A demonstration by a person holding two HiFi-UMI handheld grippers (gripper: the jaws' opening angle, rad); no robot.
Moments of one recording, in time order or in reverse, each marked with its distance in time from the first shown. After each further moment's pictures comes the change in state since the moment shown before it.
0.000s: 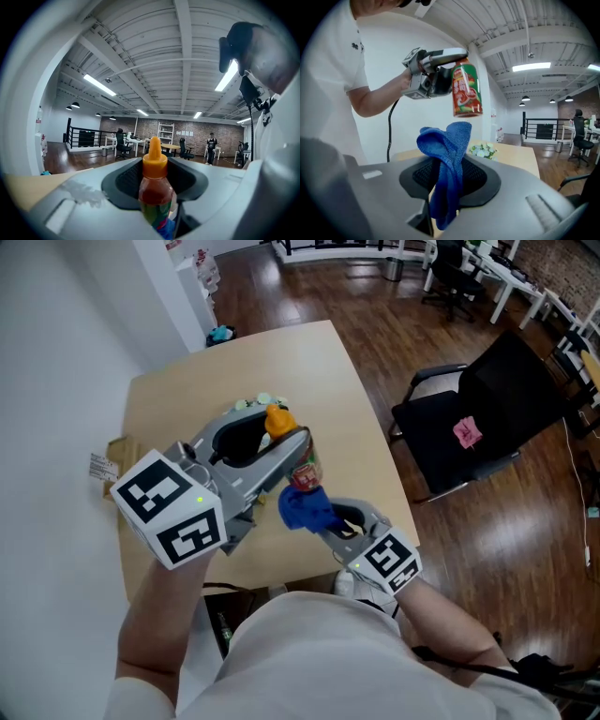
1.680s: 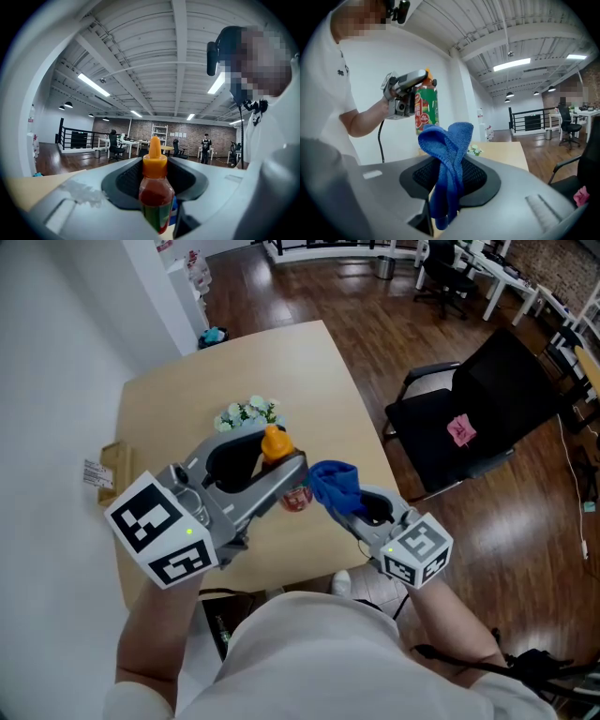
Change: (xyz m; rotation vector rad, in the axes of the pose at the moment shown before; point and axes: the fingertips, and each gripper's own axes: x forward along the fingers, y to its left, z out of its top) left arm -0.003 -0.018 -0.009 0.016 -0.017 -0.086; right arm -0.044 -0.053 0.018 0.174 -0.078 -0.104
